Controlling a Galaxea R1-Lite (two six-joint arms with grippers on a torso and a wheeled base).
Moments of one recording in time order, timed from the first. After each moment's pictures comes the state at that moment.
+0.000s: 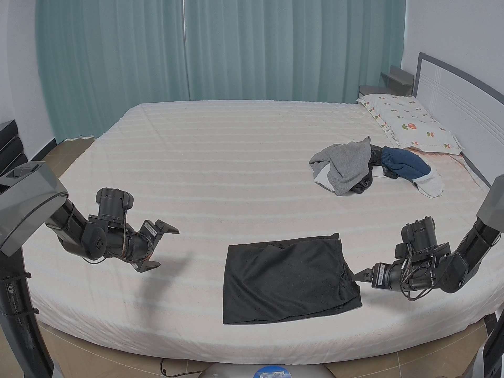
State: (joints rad) left arm -0.09 2.16 -0.94 -0.42 -0.33 -1.04; right arm 0.25 1.99 -0.55 -0.60 0.09 0.47
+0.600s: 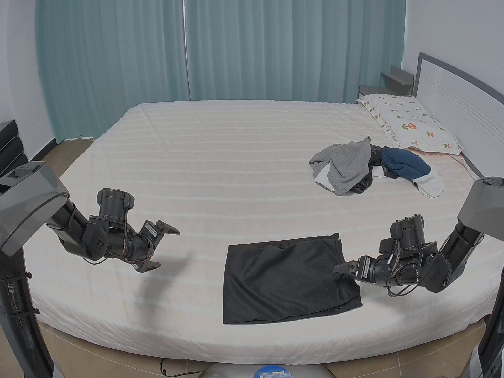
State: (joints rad) left arm -0.10 2.17 -0.94 -0.42 -0.32 -1.04; right arm 0.28 2.13 -0.63 -0.74 0.23 0.53
